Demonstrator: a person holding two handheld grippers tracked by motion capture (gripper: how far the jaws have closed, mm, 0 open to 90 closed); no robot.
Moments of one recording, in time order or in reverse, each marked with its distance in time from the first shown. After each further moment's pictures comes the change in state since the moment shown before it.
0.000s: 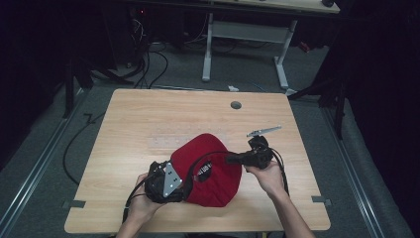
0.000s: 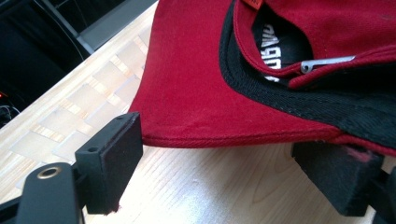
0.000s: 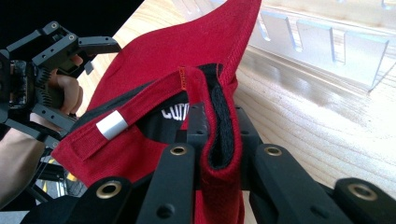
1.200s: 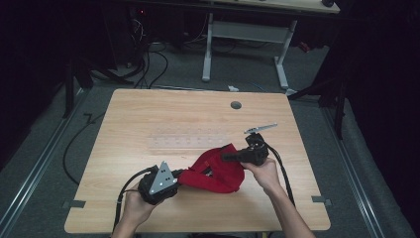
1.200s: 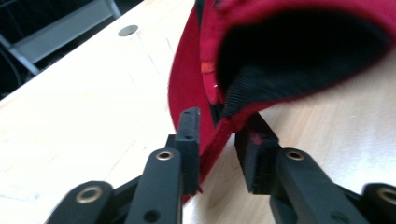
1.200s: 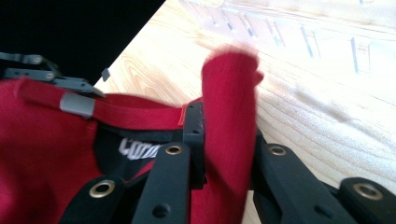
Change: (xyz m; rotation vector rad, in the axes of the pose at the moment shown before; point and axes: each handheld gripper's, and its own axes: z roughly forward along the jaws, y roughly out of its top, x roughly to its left) left arm -0.001 0.034 -0.026 0.033 -0.206 -0.133; right arm -0.012 0.007 0.014 -0.015 0.088 0.013
